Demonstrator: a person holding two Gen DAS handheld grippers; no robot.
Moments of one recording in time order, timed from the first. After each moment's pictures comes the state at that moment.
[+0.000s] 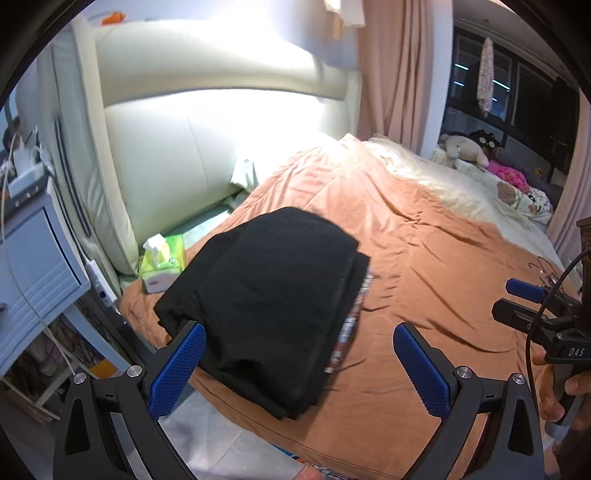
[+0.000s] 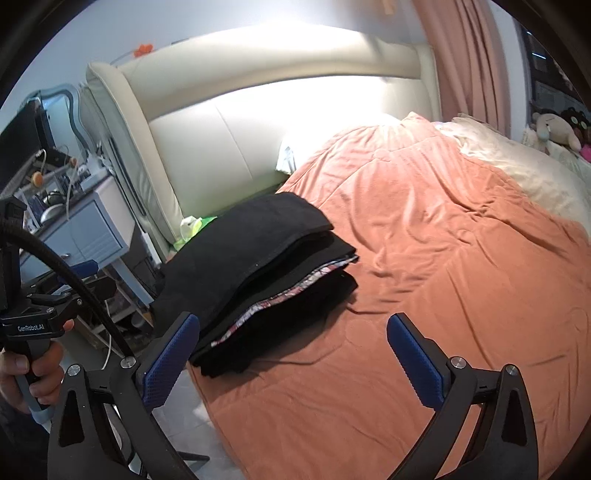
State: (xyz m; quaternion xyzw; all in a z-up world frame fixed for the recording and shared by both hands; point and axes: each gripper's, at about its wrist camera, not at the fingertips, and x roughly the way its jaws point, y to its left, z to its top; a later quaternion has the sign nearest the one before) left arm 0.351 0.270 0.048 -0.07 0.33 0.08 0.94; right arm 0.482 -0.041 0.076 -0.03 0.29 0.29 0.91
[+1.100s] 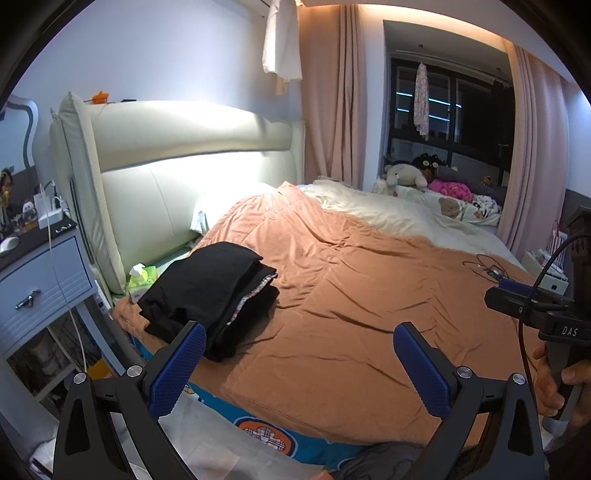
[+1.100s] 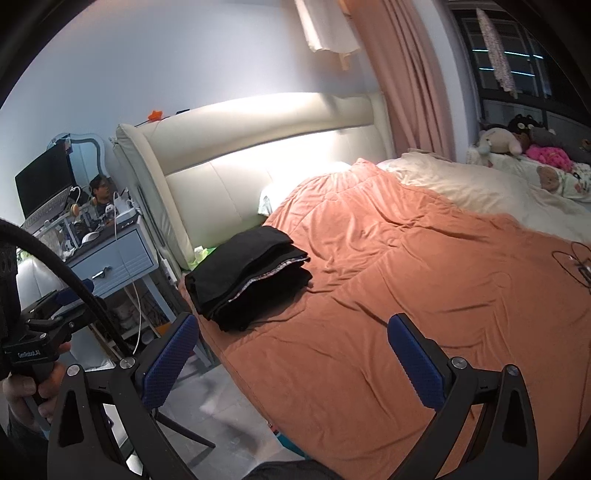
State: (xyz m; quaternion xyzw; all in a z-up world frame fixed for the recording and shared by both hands) left arm 0.173 0.105 0.107 -0.04 0.23 0.03 0.97; right arm 0.235 -0.214 0.110 0.02 0.21 0.24 0.95
